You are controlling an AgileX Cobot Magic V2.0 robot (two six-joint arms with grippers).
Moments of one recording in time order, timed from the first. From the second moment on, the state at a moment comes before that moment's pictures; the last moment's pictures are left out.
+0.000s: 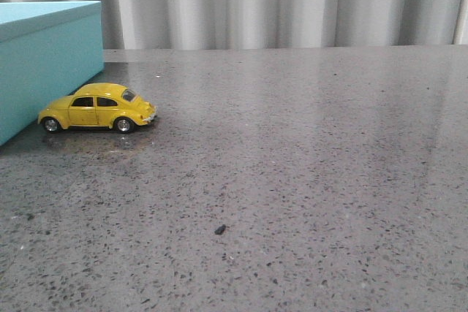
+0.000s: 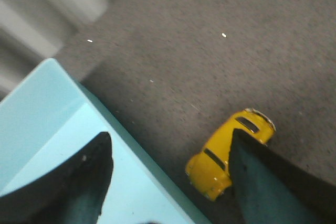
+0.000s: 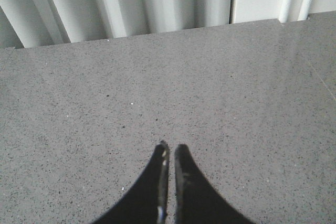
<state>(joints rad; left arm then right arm) -0.42 1.16 -1.15 -0.07 0.74 0.54 -0.06 0.62 -0.99 -0.07 0.81 0.14</state>
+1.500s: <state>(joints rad) -0.44 1.60 -1.33 -0.13 0.94 1.03 -0.06 0.62 -0.99 -0.07 0.80 0.14</state>
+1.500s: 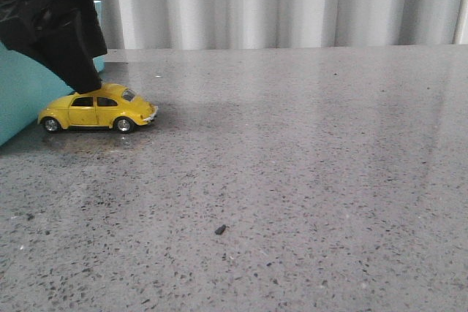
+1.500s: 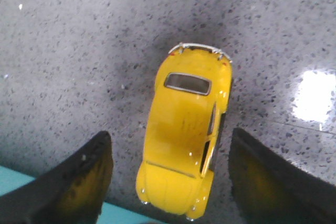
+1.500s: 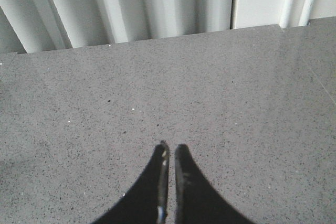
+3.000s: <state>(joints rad) -0.44 1.72 -1.35 -0.13 0.96 1.10 -0.06 0.62 -0.99 -0.07 0.79 0.14</state>
